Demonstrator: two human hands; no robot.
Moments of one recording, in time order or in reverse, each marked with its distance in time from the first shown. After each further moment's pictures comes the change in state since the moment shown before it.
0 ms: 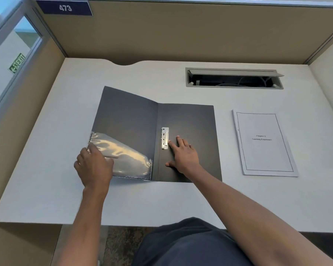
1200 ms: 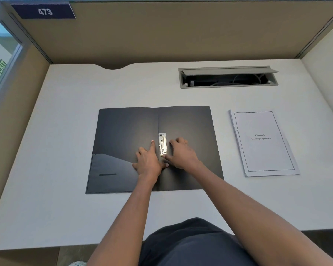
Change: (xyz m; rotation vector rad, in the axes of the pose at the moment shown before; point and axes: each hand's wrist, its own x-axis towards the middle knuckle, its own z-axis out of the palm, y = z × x) left_hand 0.007 0.128 0.092 -0.045 -0.464 0.231; right_hand 0.032 -0.002 -0.022 0.228 -0.031 0.100
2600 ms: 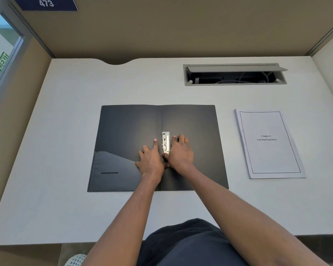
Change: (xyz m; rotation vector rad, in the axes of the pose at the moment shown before) left_hand 0.002 0.004 0.001 0.017 0.006 -0.013; right_hand 0.009 -0.024 0.016 -0.045 0.125 0.122
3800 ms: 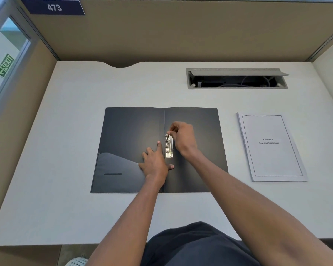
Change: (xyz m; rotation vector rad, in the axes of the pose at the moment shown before) left_hand -0.008 0.003 -0.006 0.014 -0.011 0.010; right_hand 0.033 -0.007 -0.043 0.621 0.158 -0.041
